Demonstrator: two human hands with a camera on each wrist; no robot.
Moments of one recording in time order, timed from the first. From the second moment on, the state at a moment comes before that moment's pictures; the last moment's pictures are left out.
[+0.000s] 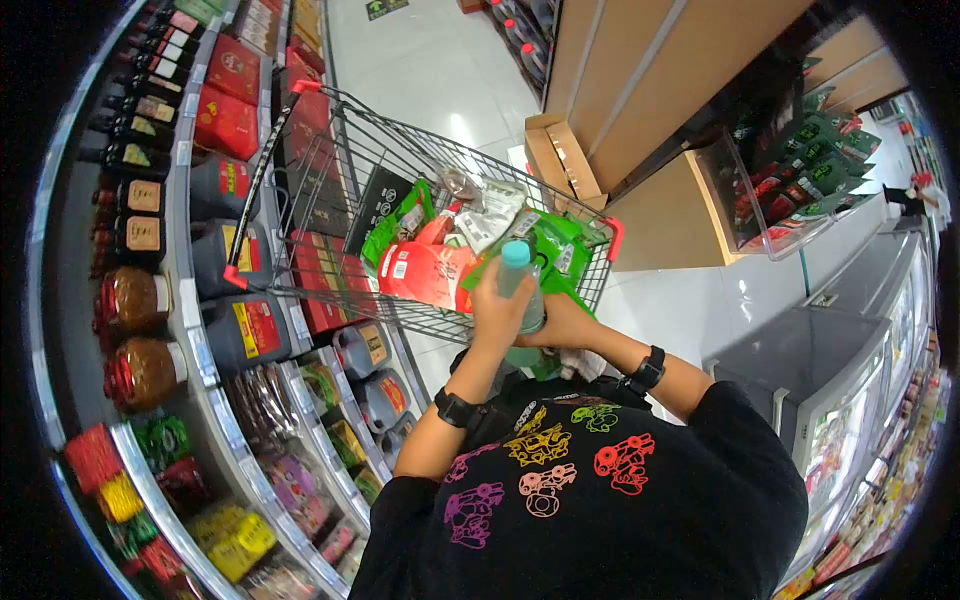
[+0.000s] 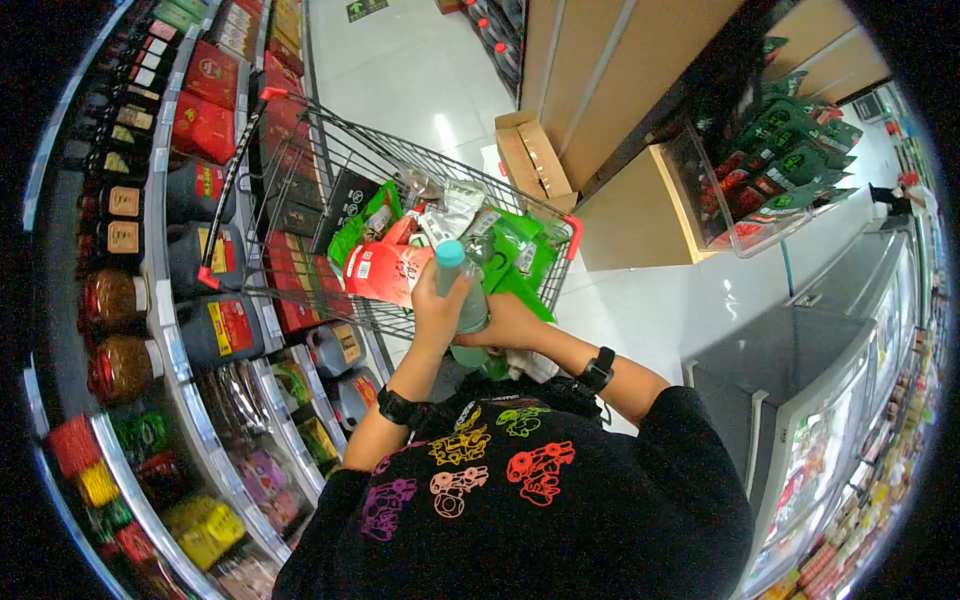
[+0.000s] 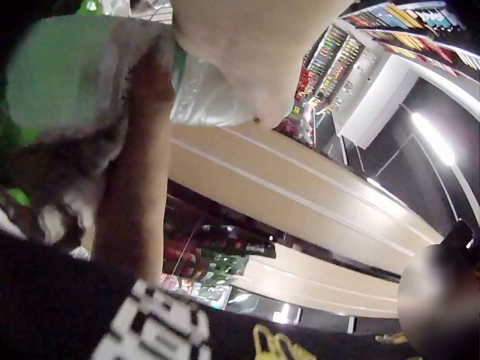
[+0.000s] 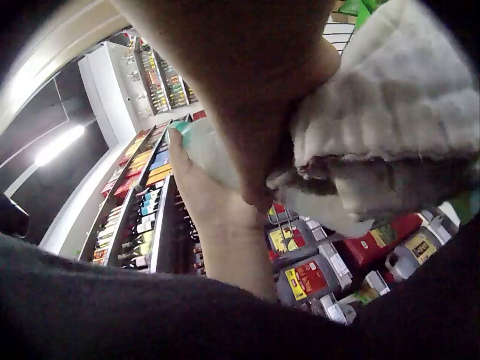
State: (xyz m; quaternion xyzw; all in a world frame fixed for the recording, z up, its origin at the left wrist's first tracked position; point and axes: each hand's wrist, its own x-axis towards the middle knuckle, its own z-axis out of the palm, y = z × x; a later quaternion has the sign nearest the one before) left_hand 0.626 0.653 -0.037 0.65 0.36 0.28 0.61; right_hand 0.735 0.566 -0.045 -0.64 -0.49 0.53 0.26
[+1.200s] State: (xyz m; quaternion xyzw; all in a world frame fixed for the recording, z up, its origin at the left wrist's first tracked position) left_hand 0.503 0.936 -0.129 -0.04 0.38 0.23 0.90; right_hand 0.678 0.821 -0.184 -0.77 -0.12 0.54 0.33
